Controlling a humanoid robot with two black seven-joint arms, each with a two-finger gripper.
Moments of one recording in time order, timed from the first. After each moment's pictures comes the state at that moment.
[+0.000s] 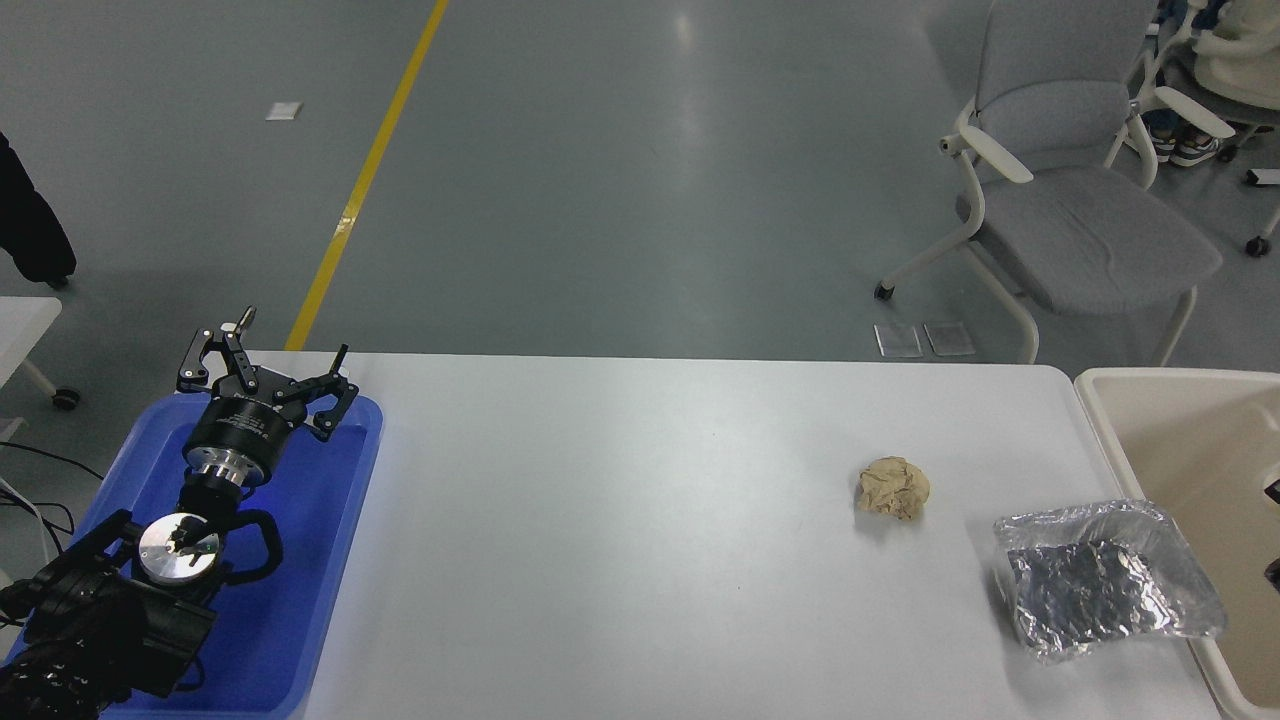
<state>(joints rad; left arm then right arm) -0.56 0.26 -1.02 -0.40 -0.29 -0.68 -0.10 0.60 -0.46 -0.39 0.10 -0.31 -0.20 -0.07</state>
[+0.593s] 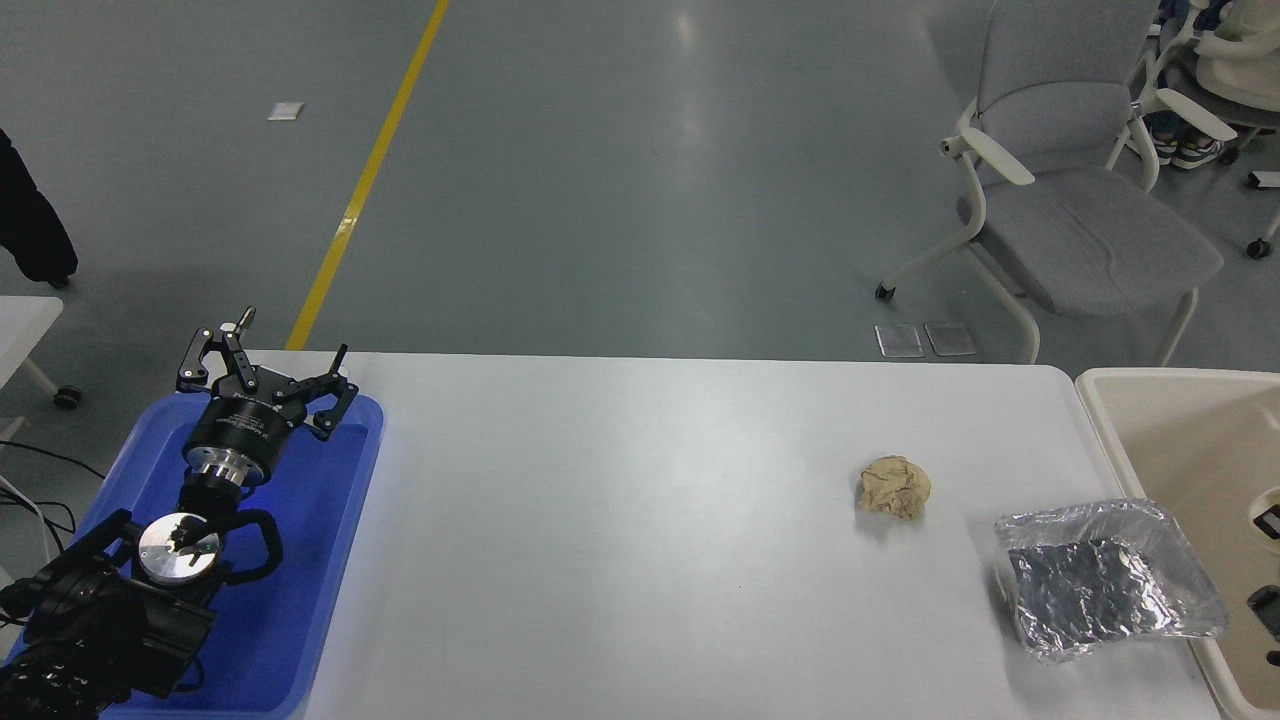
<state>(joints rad) -0.56 0.26 -1.02 -0.40 -0.29 -0.68 -0.10 0.57 -0.44 -0.38 0.08 -0.30 -0.22 -0.07</state>
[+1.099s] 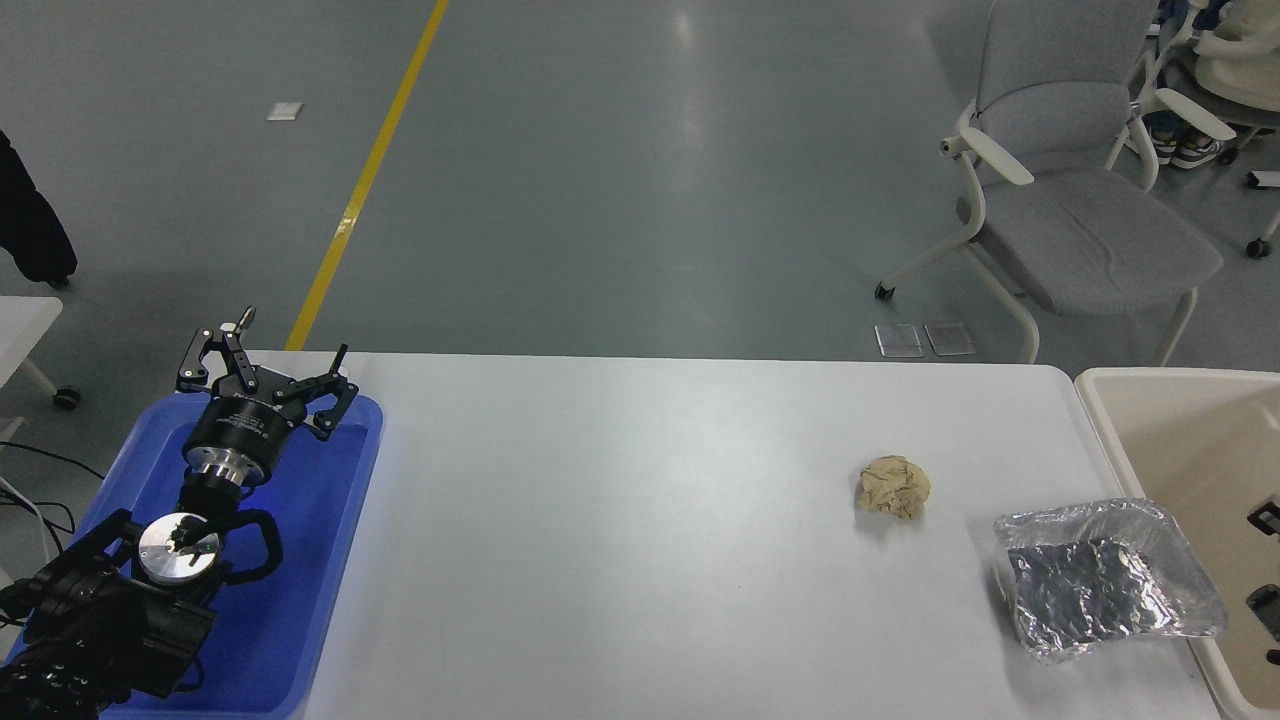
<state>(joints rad) -0.56 0.26 -1.02 -0.40 -0.29 -0.68 -0.10 0.62 -0.44 -0.39 0.12 -0.30 -0.22 -0.07</state>
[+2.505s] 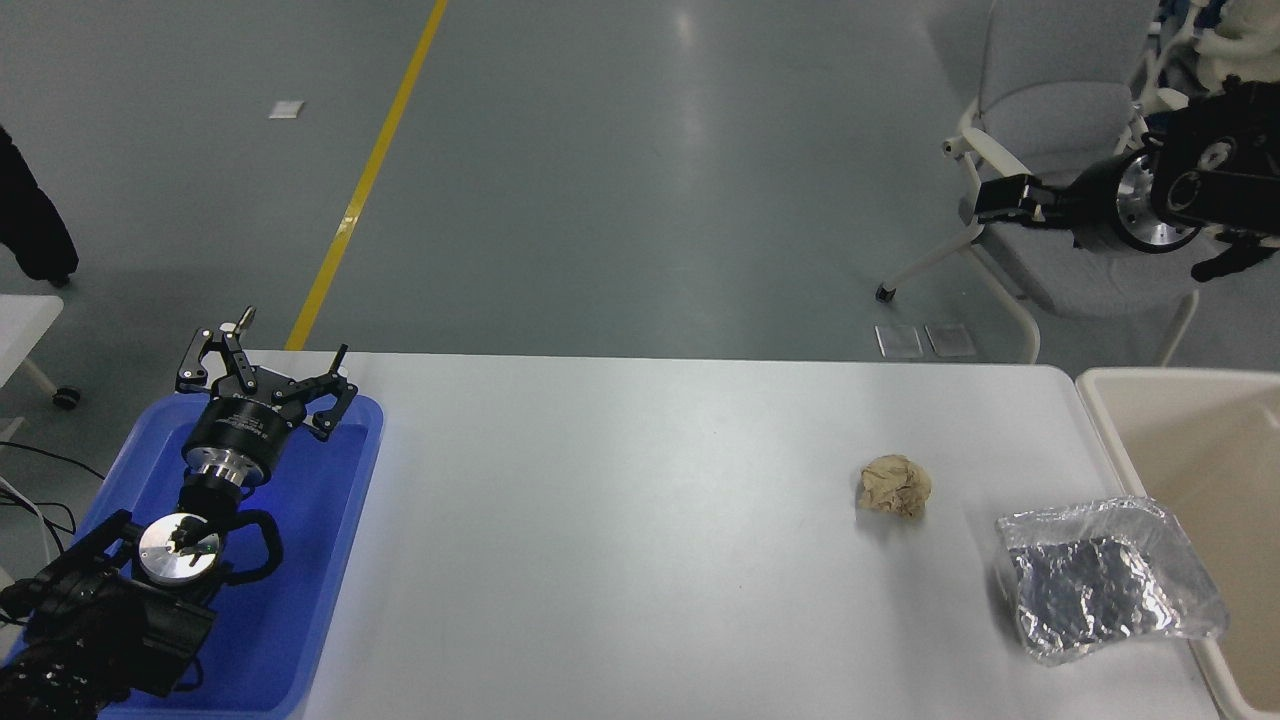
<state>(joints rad) -0.56 0.26 -1.02 -0.40 -0.29 -0.68 -0.10 1.98 -0.52 -1.06 1.13 -0.31 0.45 -0.08</state>
